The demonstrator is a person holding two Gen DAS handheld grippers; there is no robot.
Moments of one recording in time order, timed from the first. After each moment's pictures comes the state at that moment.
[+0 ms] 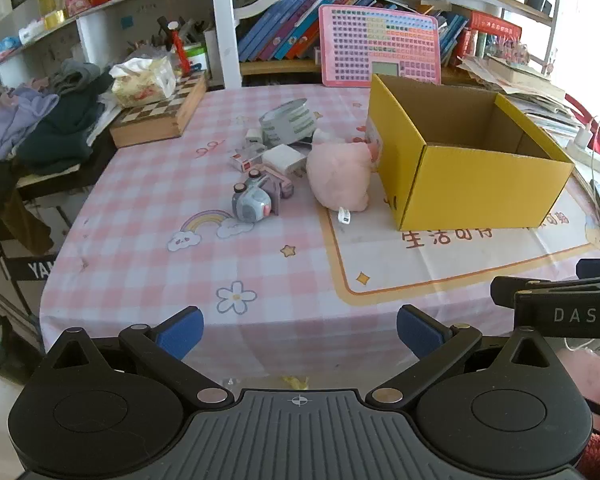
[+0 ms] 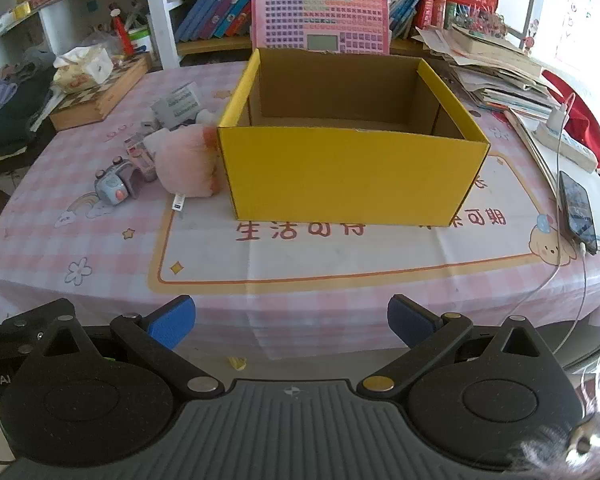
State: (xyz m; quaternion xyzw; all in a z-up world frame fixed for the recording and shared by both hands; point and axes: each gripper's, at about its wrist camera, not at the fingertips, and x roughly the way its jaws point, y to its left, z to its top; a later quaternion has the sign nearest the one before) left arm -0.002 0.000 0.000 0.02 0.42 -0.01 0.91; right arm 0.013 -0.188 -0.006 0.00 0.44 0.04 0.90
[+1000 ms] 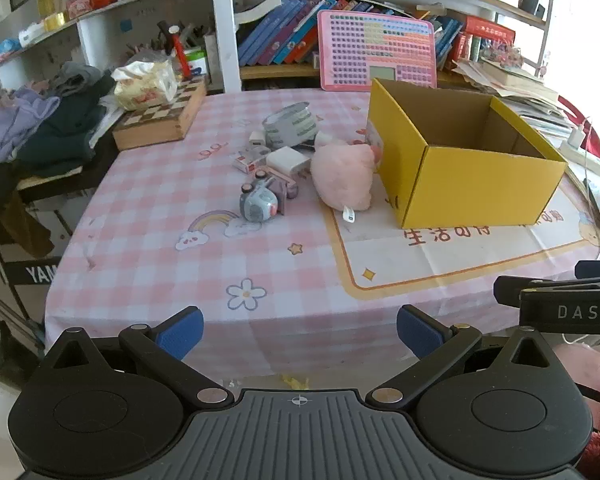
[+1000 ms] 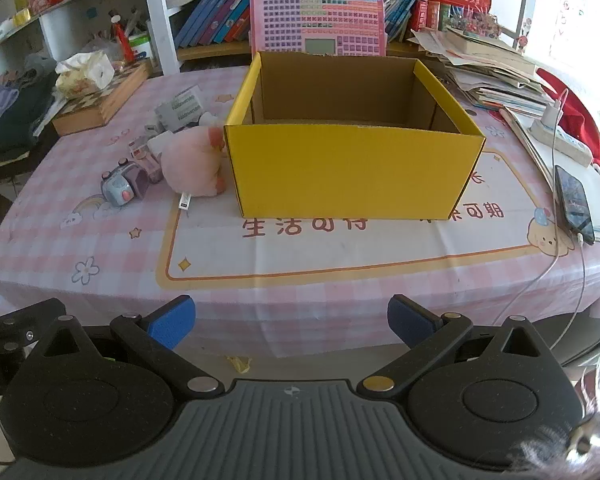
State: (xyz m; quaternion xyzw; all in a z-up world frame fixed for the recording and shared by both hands) left arm -0.011 0.015 0.001 0.02 0.41 -0.02 0.91; right arm 0.001 -0.183 -0.005 0.01 0.43 0.03 0.90
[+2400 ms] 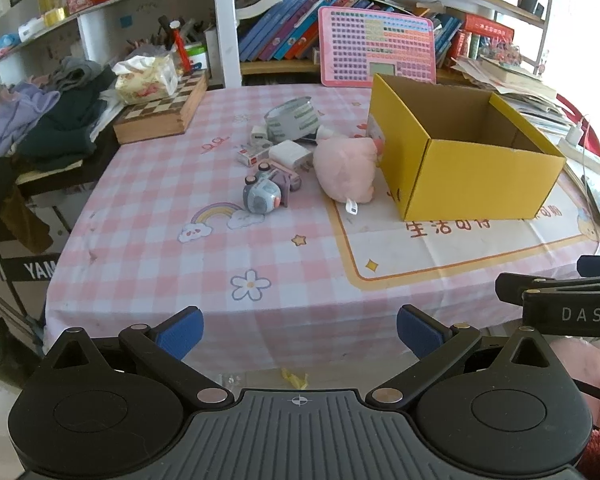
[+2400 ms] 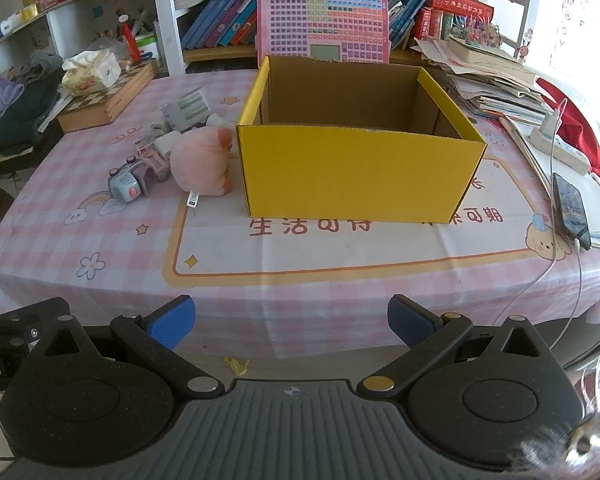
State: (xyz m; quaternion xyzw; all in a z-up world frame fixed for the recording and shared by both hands) left arm -0.015 0.023 -0.003 0.01 0.42 -0.03 0.91; right arm -0.009 -0.175 -0.002 0.00 0.43 0.03 0.90
